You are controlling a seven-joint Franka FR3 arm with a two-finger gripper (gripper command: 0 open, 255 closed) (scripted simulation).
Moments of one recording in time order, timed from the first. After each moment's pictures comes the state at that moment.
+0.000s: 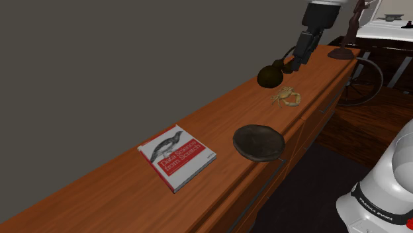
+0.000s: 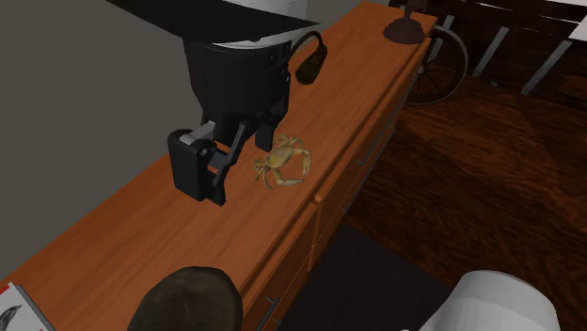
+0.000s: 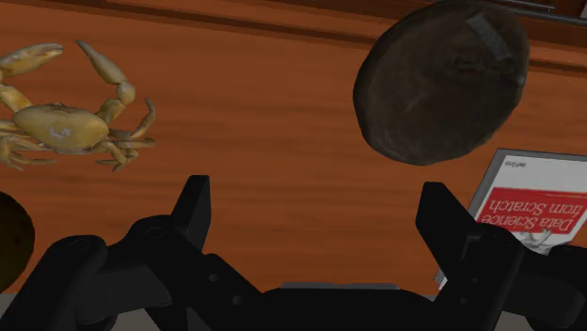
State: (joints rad) arm 0.00 -0.77 -0.06 -2.31 0.07 1.64 -0.17
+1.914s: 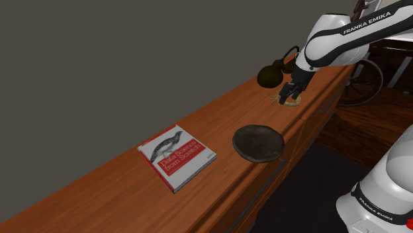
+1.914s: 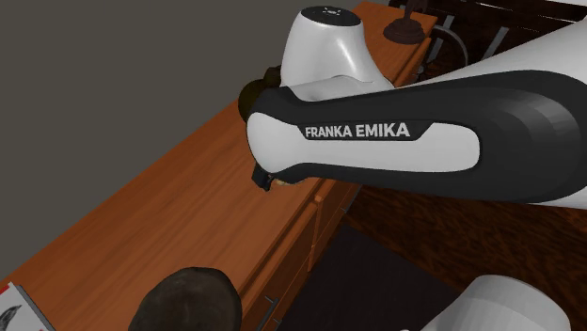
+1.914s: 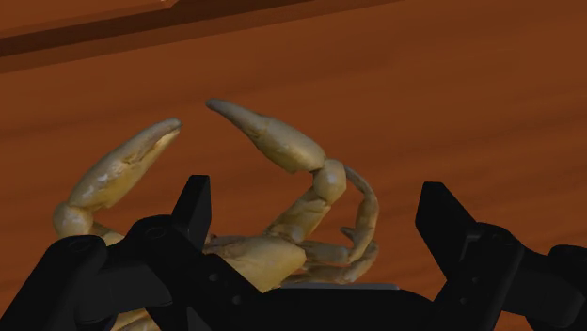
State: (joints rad) arm -0.14 -0.49 -0.27 -2.67 0.03 2.35 -0.24
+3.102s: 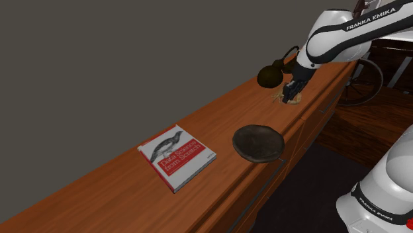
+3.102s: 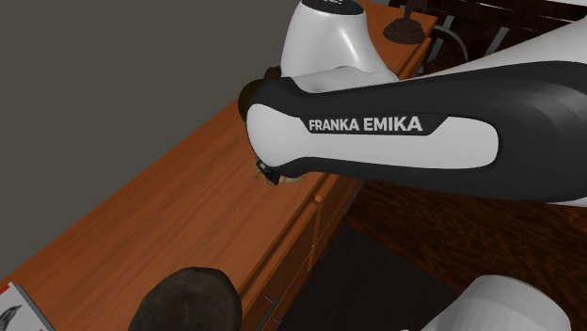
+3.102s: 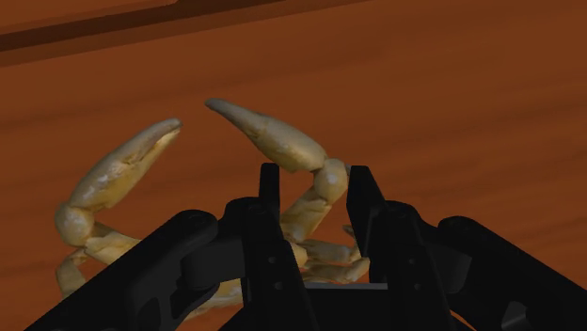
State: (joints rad) arm -0.14 -0.51 -0.27 -2.65 0.03 2.32 -0.23
